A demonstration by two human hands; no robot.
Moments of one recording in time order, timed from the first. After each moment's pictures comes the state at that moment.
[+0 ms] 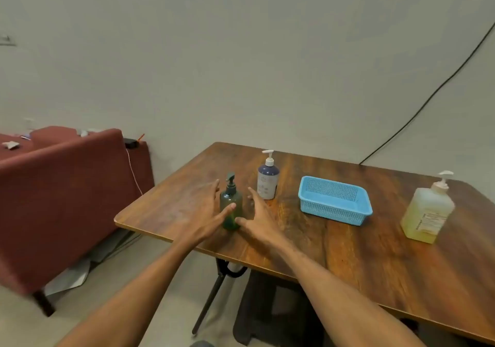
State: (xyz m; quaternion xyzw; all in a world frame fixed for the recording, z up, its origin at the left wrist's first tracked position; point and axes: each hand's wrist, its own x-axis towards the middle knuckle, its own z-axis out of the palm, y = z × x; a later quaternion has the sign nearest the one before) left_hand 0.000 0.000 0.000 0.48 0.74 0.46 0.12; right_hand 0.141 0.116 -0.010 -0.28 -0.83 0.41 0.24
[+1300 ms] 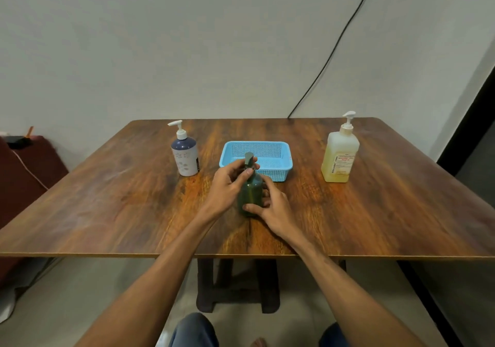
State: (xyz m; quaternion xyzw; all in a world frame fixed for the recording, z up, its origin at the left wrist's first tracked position) left_hand 0.186 0.146 0.019 0.58 0.53 0.56 0.25; right_hand 0.332 0.198 -0.042 -0.35 -0.74 0.44 0.37
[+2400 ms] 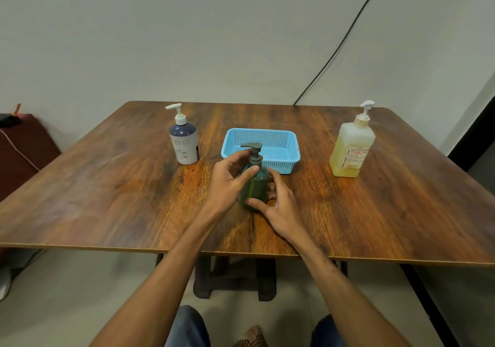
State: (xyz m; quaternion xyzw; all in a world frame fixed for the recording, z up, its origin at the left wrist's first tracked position) left_hand 0.190 0.142 0.012 0.52 0.51 0.63 0.28; right_hand 0.329 0.200 -0.054 -0.35 -0.73 0.42 0.41
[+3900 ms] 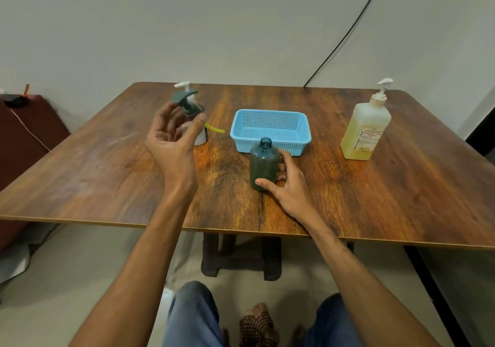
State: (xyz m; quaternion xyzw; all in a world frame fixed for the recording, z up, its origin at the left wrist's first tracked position) left_hand 0.139 0.101 0.041 0.32 0.42 0.84 0.09; right_hand 0.330 0.199 -0.052 -0.34 -0.74 0.41 0.40
